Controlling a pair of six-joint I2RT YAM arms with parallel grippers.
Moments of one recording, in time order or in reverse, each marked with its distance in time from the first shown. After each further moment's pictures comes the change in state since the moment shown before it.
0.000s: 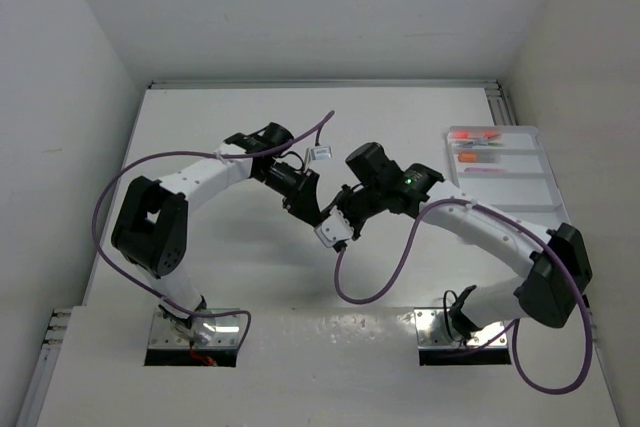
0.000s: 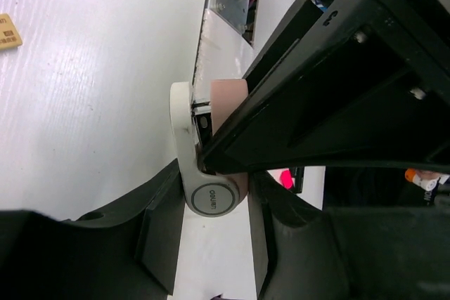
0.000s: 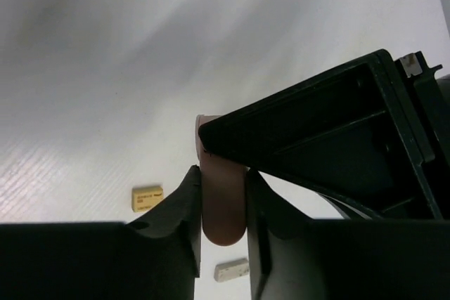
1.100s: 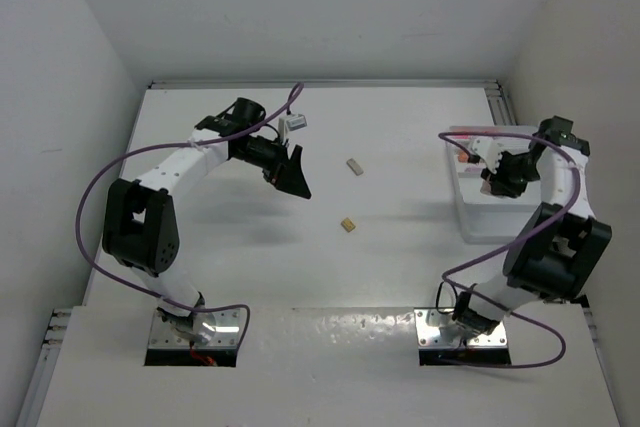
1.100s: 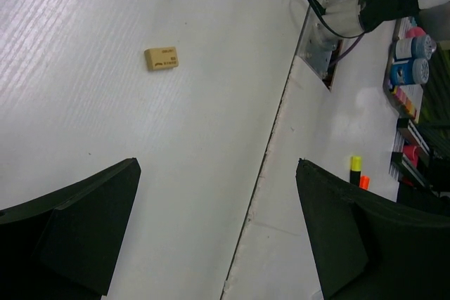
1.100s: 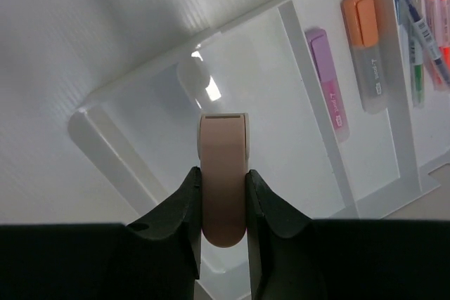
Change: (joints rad) left arm 0.178 -0.019 0.091 0.038 -0.158 0.020; right arm -1.258 0.104 0.068 -0.326 0.145 -0.048
